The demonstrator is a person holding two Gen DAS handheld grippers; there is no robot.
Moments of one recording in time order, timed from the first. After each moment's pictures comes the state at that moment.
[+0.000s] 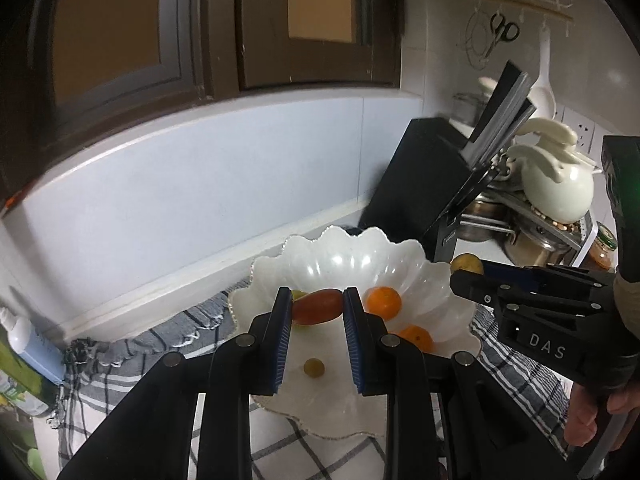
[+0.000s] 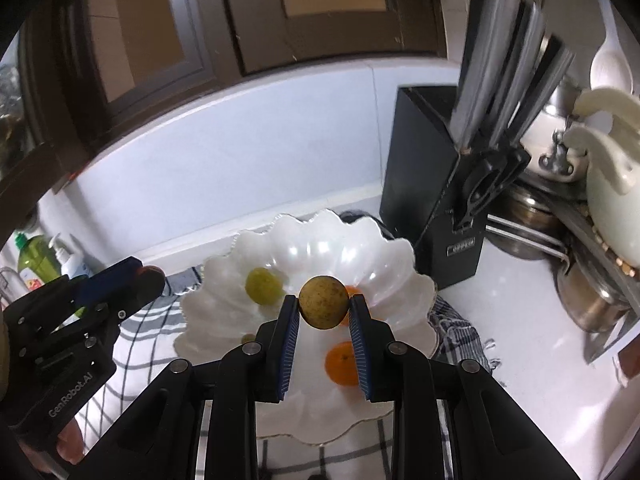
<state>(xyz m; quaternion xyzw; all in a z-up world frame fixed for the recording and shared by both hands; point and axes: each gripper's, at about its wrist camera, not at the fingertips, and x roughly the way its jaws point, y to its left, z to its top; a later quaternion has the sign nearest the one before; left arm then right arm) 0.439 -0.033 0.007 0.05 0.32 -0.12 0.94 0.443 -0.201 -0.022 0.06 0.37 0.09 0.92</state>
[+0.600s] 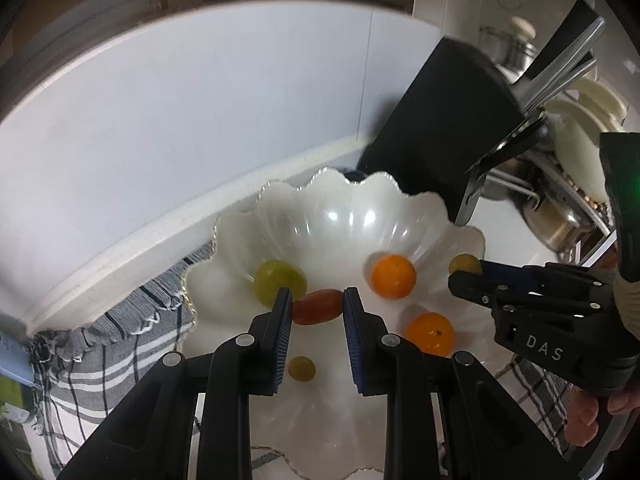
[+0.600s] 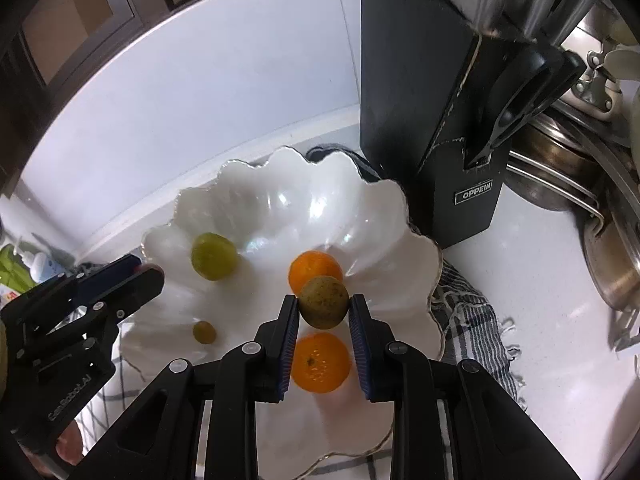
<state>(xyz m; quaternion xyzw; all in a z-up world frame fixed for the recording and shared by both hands) 0.511 -0.053 -0.047 0.05 0.44 -0.14 0.89 0.506 -0.218 -0.077 0.07 0.48 0.08 0.87</state>
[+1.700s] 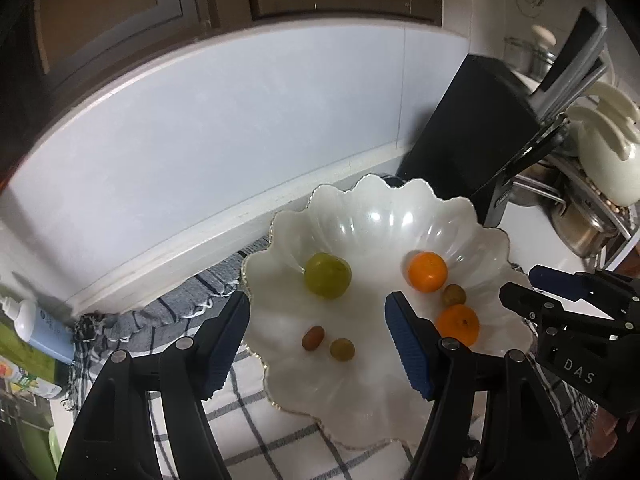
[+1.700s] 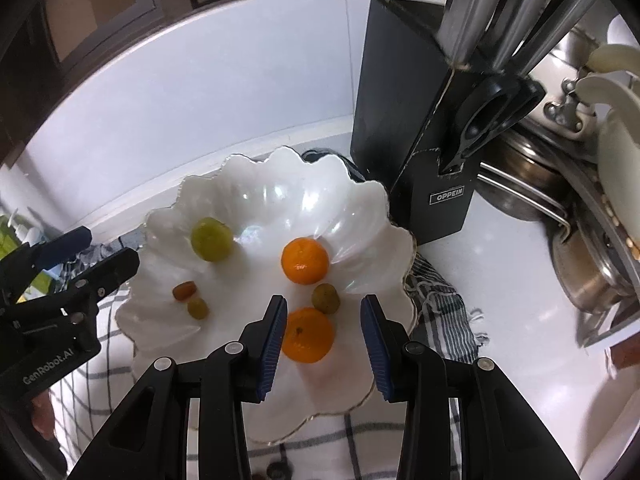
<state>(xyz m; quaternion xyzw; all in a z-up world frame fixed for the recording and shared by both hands) 0.478 -0.038 -0.022 0.07 0.41 -0.06 0.91 0.470 -0.214 -0.053 0.02 0.46 0.06 0.88</state>
